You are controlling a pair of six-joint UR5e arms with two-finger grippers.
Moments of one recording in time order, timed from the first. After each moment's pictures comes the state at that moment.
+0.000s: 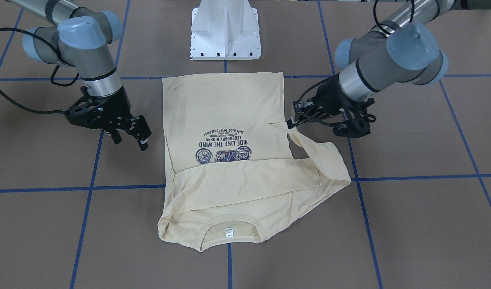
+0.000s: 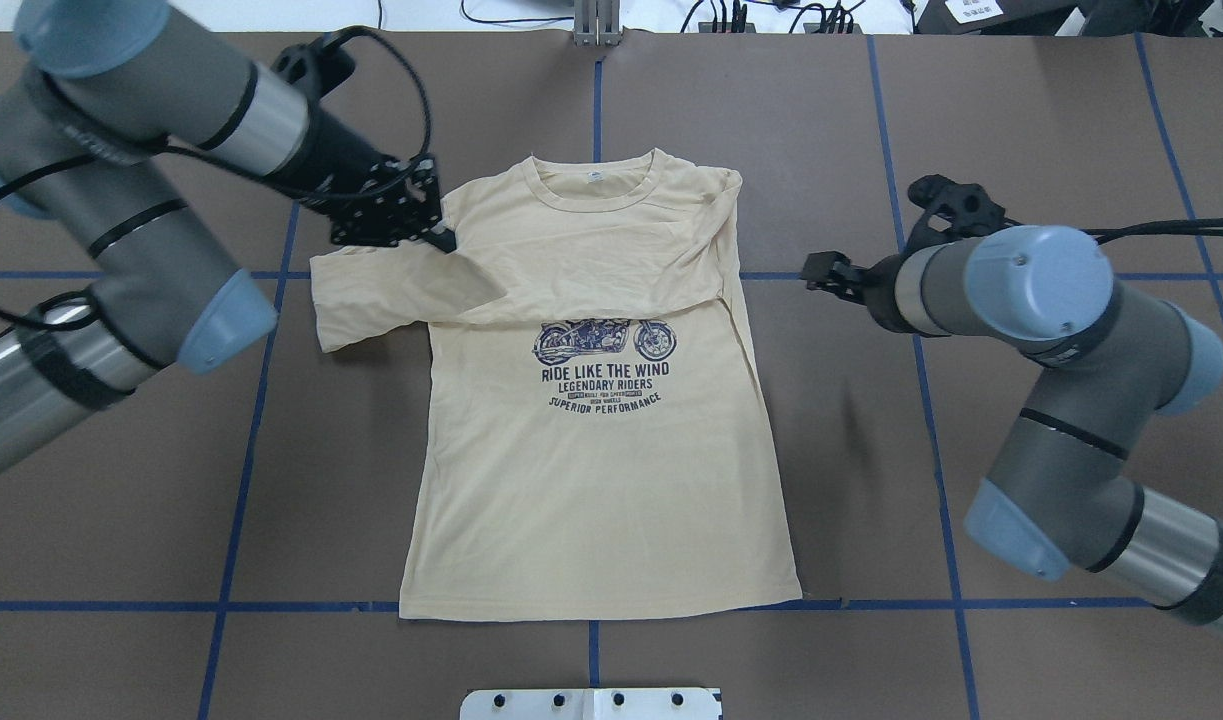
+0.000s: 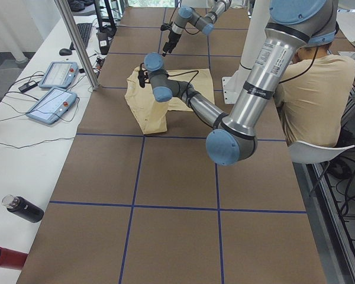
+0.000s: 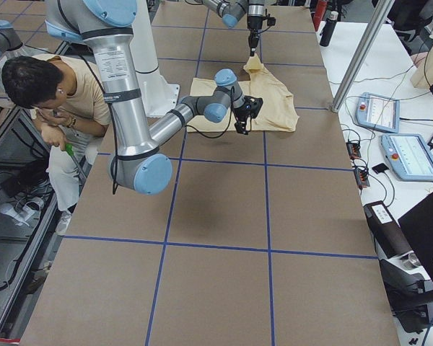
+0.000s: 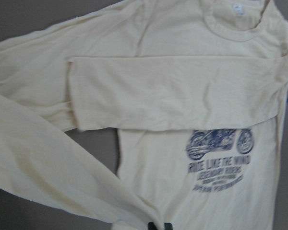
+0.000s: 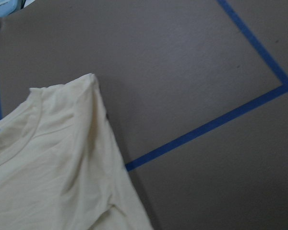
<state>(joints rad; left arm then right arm) -0.87 -2.21 -1.56 -2.18 -2.38 -1.55 0.68 -1.35 1.83 -1.14 1.69 1.51</state>
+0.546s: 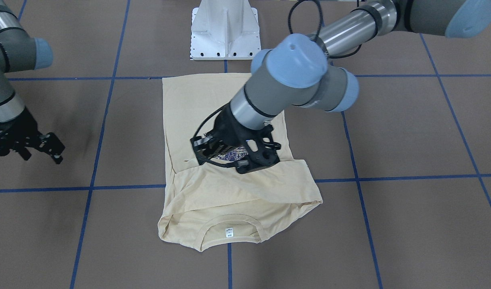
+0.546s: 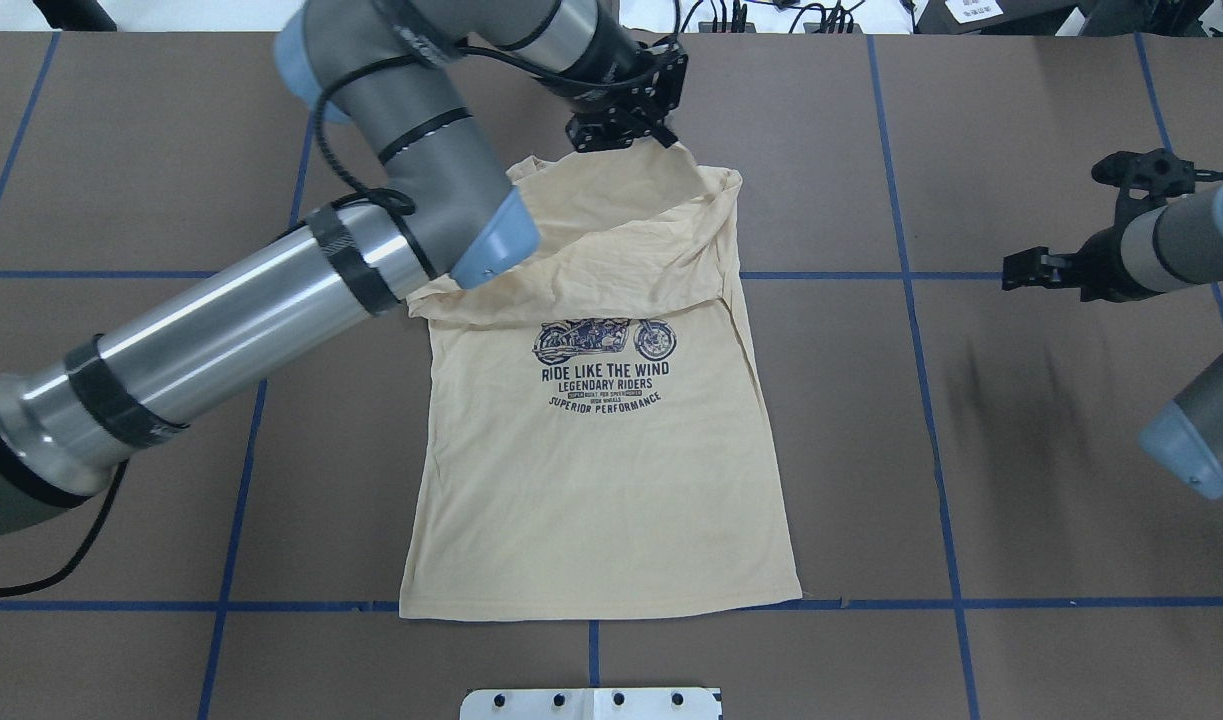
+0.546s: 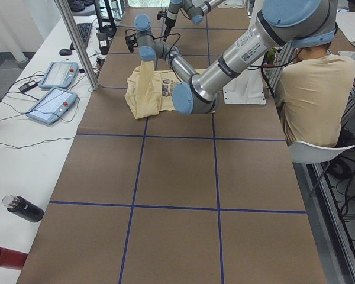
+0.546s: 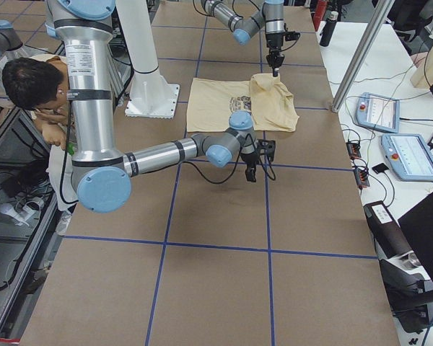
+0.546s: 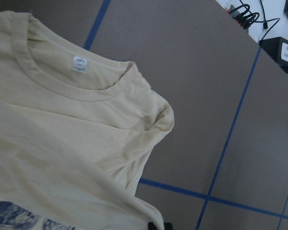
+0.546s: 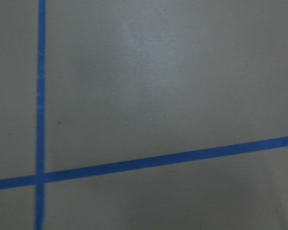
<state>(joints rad) -0.77 -2.68 -1.12 -2.24 -2.13 -1.77 0.97 -1.53 1.65 -0.98 1.98 1.00</state>
